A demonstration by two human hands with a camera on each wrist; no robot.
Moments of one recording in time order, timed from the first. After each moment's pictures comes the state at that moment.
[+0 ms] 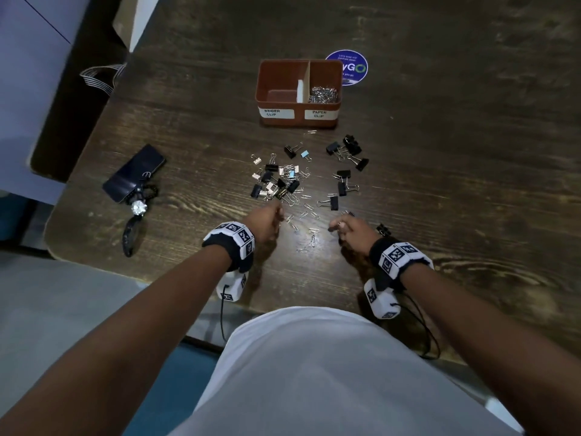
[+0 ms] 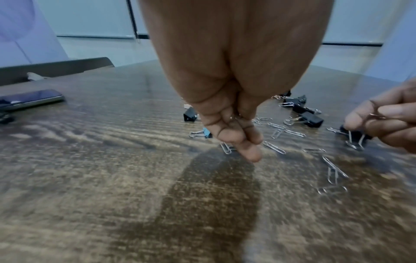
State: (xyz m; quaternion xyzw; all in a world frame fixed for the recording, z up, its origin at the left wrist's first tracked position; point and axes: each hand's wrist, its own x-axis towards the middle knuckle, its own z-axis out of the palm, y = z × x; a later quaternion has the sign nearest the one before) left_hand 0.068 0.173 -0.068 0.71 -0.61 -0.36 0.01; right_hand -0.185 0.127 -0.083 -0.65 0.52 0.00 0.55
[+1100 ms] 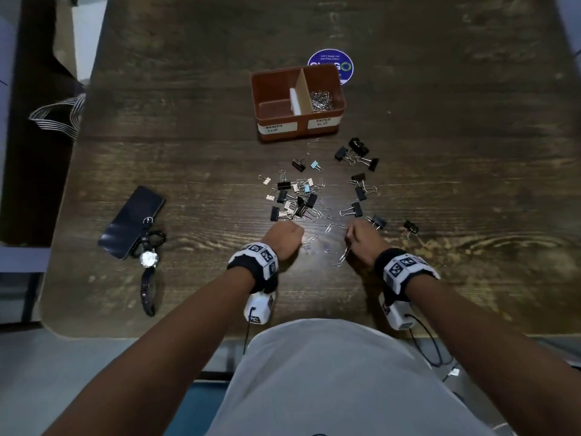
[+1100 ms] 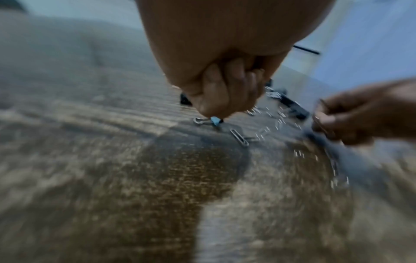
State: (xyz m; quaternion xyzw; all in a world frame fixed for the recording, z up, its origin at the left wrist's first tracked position) left_hand 0.110 0.148 -0.086 0.63 -0.62 -0.47 0.04; right_hand -0.113 0.141 -0.096 -0.68 0.62 -0.01 0.38
